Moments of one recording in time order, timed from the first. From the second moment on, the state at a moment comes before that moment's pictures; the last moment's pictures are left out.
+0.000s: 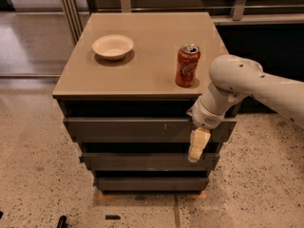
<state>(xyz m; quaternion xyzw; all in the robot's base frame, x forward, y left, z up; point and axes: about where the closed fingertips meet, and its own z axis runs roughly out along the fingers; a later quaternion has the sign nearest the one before) 0.531 -0.129 0.673 -0.66 0.73 0.14 0.10</state>
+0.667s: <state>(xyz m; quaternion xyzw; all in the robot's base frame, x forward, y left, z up) 0.500 -0.131 0.670 -0.65 0.73 0.19 0.02</state>
